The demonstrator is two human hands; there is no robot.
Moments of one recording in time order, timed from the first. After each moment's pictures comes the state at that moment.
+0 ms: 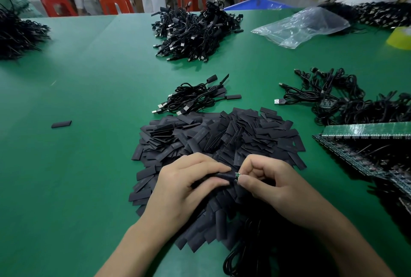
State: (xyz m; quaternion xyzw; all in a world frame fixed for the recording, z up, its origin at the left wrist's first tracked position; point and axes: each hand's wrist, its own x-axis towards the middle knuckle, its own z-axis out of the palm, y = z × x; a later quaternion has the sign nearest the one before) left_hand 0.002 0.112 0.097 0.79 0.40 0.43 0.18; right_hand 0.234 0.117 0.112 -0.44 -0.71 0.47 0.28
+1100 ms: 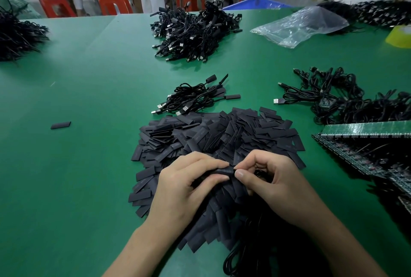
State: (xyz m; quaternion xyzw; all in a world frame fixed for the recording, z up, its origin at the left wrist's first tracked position) left_hand 0.011 0.110 0.093 0.76 0.44 0.46 0.15; right_hand 0.225 0.114 0.112 -0.48 -0.68 0.42 0.36
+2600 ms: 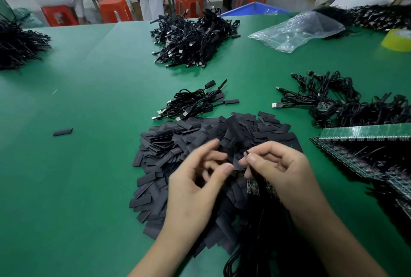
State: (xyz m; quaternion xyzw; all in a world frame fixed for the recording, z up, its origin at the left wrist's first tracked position) left_hand 0.044 0.105 0.101 0.55 0.48 0.55 0.40; right_hand 0.221 0.115 0.116 -0.47 -0.52 0.49 0.52
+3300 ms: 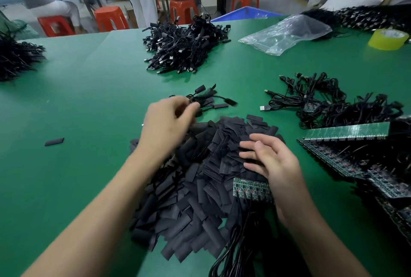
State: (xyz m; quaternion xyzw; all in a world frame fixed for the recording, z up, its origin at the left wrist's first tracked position) left_hand 0.022 0.217 0.162 0.69 0.62 0.34 0.14; right_hand 0.229 0.130 0.106 -0.52 -0.39 0.49 0.58
